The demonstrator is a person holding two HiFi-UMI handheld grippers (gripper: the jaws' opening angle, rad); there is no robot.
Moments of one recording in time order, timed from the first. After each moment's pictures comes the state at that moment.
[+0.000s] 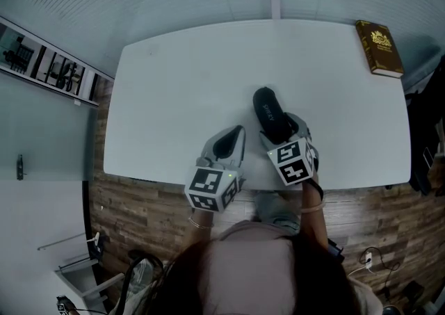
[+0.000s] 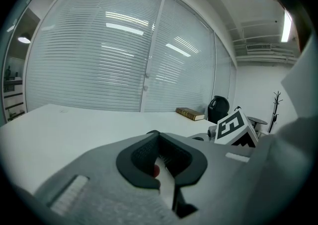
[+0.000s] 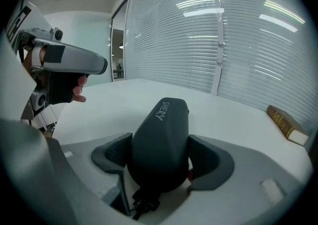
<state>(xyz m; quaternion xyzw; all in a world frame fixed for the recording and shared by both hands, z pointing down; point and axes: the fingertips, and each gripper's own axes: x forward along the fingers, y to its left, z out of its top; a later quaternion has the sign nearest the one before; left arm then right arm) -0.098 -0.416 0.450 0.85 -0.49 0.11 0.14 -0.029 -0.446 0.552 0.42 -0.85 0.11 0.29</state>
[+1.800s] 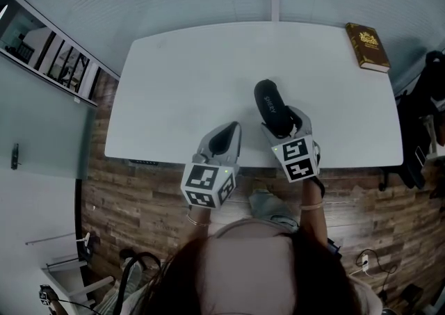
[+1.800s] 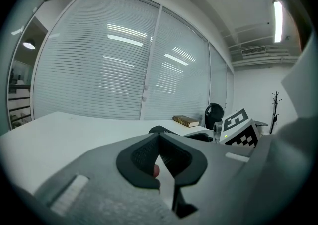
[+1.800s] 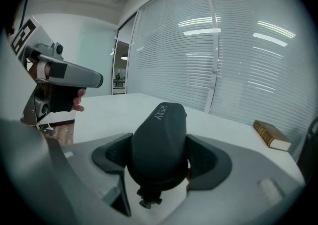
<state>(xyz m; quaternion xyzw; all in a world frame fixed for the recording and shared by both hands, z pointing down) -0.117 -0.340 0.413 0.85 -0.50 0.07 0.11 -0.029 -0.385 0.493 0.45 -0.86 0.06 0.23</state>
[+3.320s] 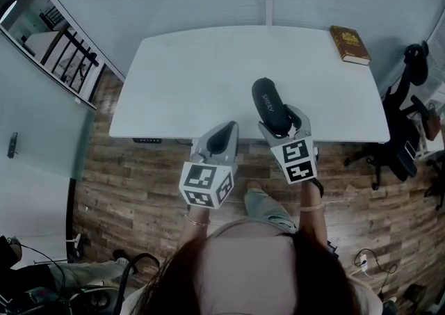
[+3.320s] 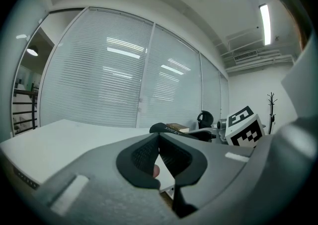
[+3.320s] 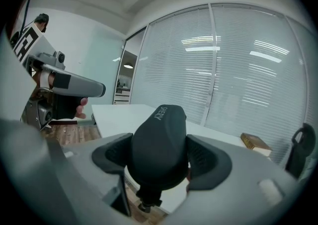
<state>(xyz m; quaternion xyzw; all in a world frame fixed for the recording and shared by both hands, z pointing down) -0.122 -0.212 0.373 0.86 -0.51 0.03 0.07 -0.030 -0.260 0.432 0.47 -0.86 -0.01 0.19</state>
